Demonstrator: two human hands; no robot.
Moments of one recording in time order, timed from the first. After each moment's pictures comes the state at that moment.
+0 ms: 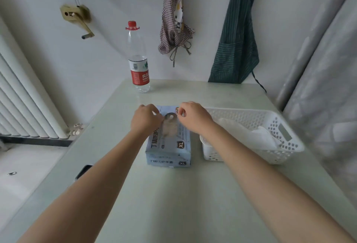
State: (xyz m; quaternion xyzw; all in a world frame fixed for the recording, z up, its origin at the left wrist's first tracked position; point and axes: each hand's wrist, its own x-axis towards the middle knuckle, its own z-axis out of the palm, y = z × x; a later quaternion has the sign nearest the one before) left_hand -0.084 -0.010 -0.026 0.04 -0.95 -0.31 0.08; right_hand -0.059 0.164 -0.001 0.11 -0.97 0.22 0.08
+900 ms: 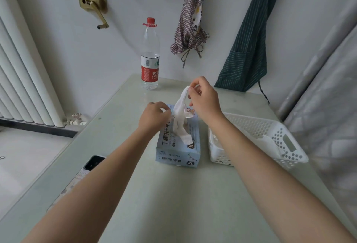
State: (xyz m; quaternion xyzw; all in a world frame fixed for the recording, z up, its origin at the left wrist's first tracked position) left_hand -0.074 -0.029 -0.030 0.00 -0.90 -0.43 0.09; right_hand -0.057 0.128 0.042 0.08 -0.86 0.45 0.22
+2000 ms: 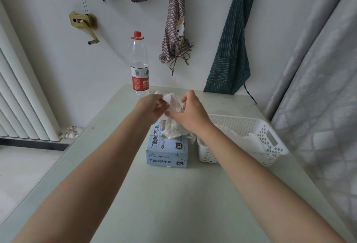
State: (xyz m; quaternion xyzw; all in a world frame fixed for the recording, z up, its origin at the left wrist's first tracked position) left_hand -0.052 0.000 0.056 0.16 -0.47 -0.87 -0.08; right_hand -0.011 0.140 0.046 0.07 -0.92 0.34 0.16
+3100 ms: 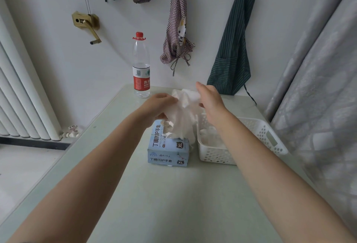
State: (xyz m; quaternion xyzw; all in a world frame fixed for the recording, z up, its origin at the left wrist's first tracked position) left_hand -0.039 -0.003 0.056 -0.06 -0.75 -0.65 -0.09; right_hand -0.035 0.167 0.074 -0.08 -0.75 0.65 0.10
